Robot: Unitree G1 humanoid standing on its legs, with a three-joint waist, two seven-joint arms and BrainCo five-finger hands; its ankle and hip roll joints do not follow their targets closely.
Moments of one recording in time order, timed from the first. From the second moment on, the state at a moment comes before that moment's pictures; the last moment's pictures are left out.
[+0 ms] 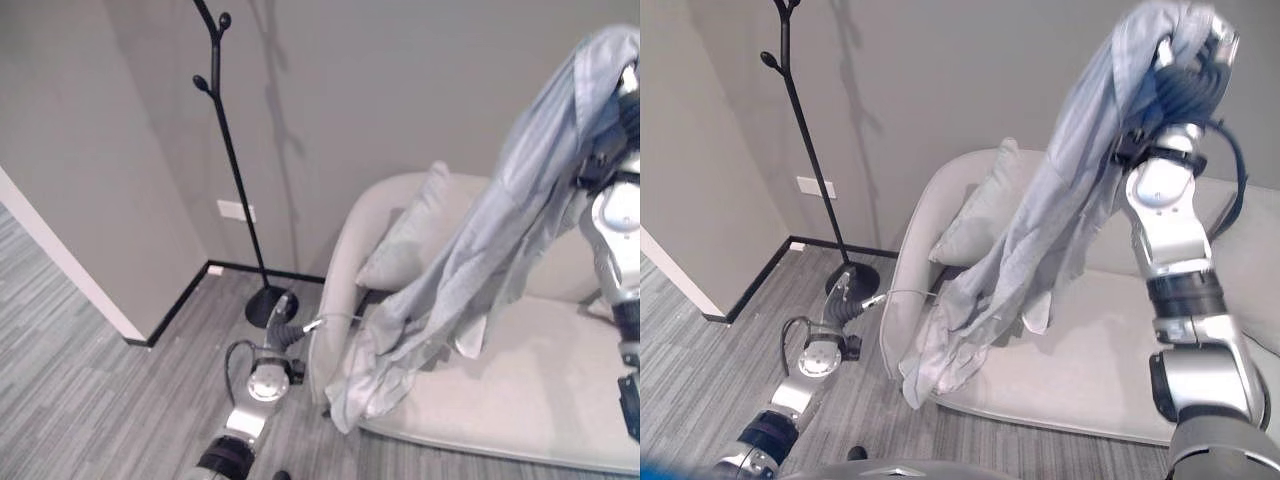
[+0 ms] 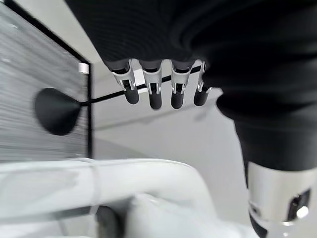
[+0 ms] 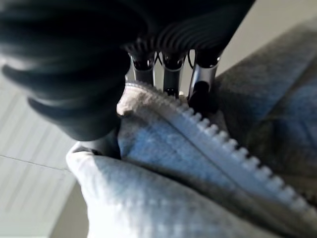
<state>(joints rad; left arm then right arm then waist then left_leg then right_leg) -0.15 0.28 -0.33 0.45 -0.13 -0.10 0.36 -0.82 -0.77 0.11 0.28 0.29 -0.12 -0.62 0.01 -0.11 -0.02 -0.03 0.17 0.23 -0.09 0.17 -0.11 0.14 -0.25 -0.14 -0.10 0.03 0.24</state>
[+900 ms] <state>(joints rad) -0.32 0.25 -0.71 0.53 -0.06 -0.15 0.31 -1.40 -0.78 0.45 0.72 0.37 -0.16 -0.66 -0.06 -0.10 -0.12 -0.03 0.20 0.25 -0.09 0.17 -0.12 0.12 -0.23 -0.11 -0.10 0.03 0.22</state>
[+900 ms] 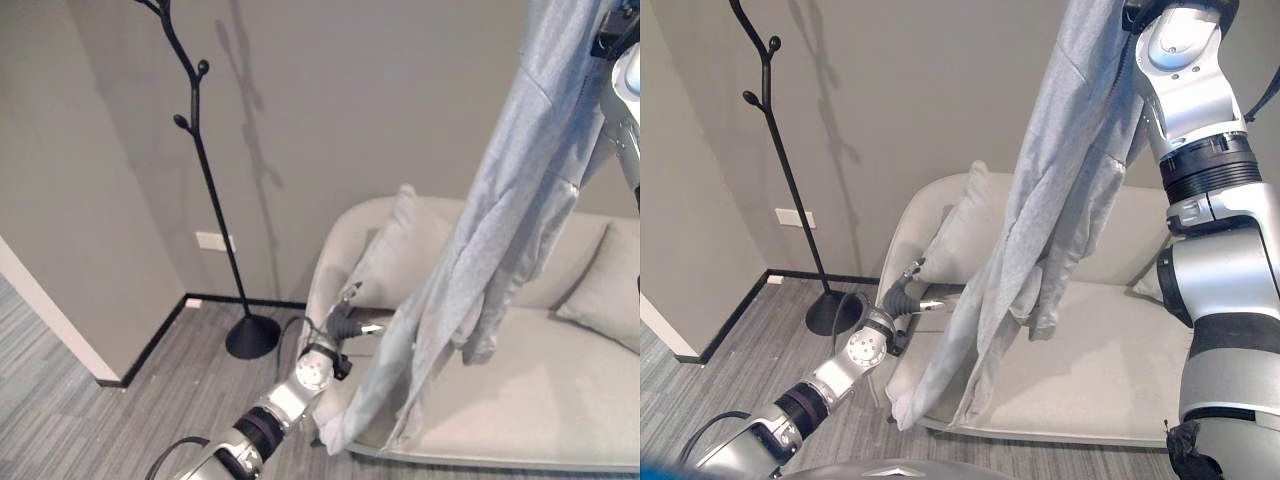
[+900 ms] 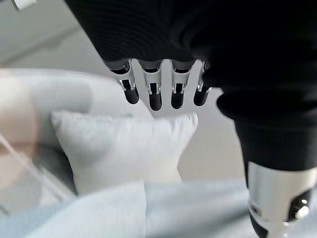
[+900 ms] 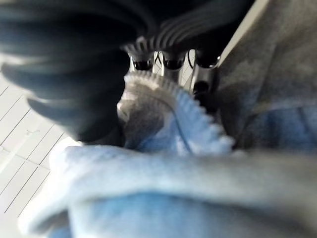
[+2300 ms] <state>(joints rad) -0.56 0.12 -0.94 0.74 0.00 -0.16 0.19 -1.63 -0.61 0.63 0.89 0.54 -0.18 -0.58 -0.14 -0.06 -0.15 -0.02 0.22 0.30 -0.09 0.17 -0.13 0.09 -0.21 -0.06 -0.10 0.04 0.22</state>
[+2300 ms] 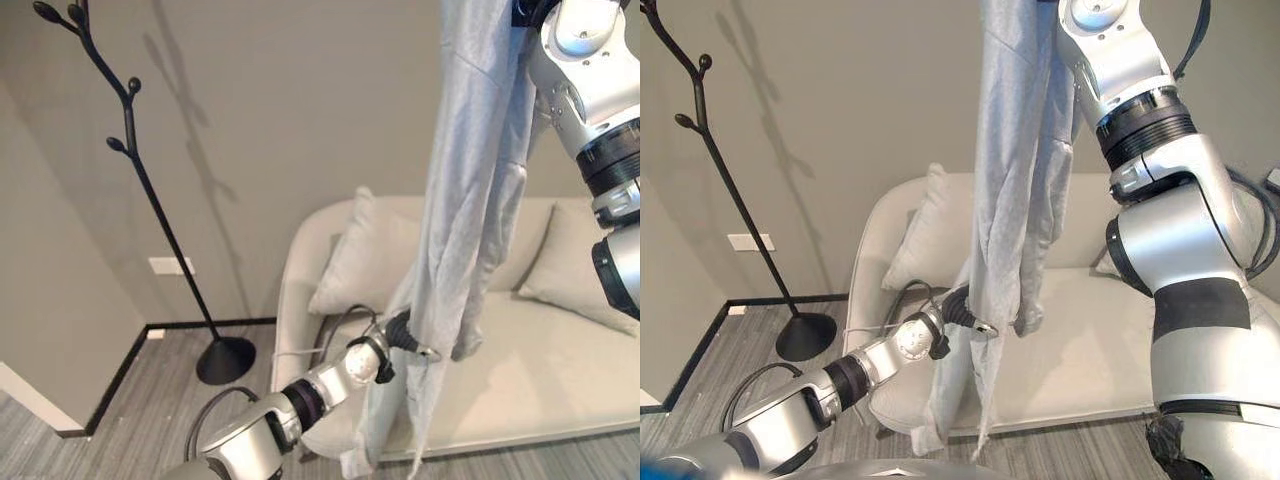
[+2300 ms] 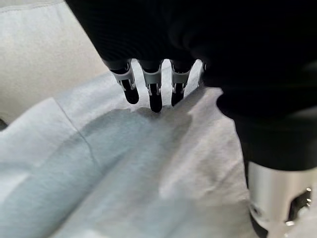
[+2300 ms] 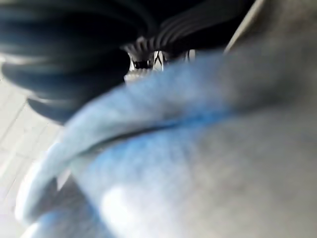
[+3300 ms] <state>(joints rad) -0.56 0.14 -0.78 0.94 -0.11 -0.12 0.28 -1.77 -0.64 0.76 1.05 0.68 -0.17 -0.51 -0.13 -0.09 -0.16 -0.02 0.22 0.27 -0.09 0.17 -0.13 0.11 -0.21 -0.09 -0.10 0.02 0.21</state>
